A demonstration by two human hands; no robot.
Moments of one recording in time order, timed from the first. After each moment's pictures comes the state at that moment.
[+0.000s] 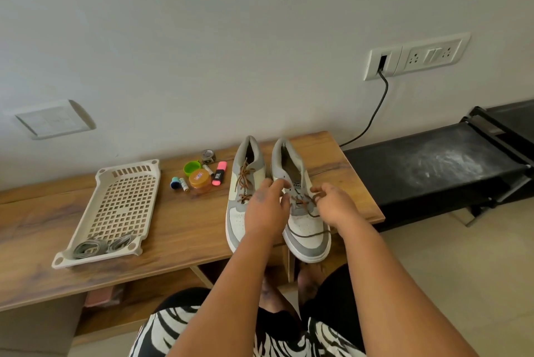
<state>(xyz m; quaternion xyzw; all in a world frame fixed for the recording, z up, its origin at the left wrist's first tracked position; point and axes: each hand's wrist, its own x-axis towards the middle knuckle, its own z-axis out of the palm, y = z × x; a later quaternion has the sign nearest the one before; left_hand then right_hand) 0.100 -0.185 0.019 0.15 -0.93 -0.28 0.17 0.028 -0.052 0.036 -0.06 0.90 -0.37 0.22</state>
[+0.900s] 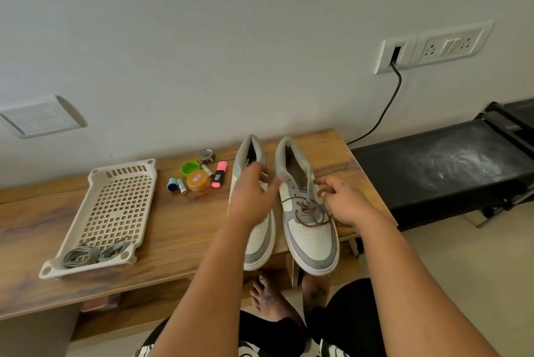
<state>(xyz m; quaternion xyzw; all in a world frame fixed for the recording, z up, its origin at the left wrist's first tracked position) 0.082 -0.230 0.040 0.20 -0.89 -0.40 0.12 0.000 -0.051 0.035 -0.13 0.89 -0.37 0.24</state>
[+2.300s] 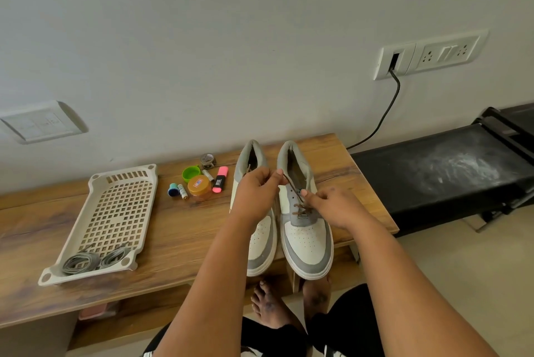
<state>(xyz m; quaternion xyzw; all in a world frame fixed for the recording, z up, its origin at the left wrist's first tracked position) 0.085 -0.221 0.066 0.22 -0.77 -0.58 0.10 0.008 -0.064 0.044 -0.17 0.91 -0.31 0.23</state>
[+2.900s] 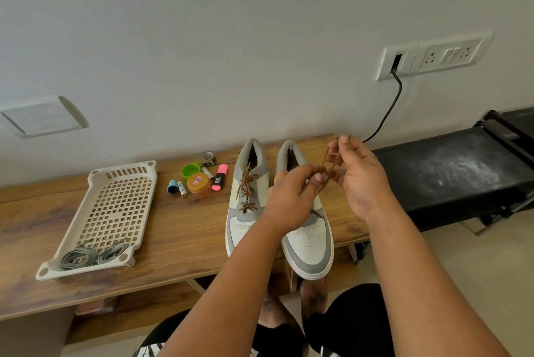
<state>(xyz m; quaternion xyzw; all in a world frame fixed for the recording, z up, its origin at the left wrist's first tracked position) 0.074 -0.176 0.063 0.06 -0.88 -0.47 0.10 0.013 -0.058 0.100 -0.08 0.60 -0.78 0.13</state>
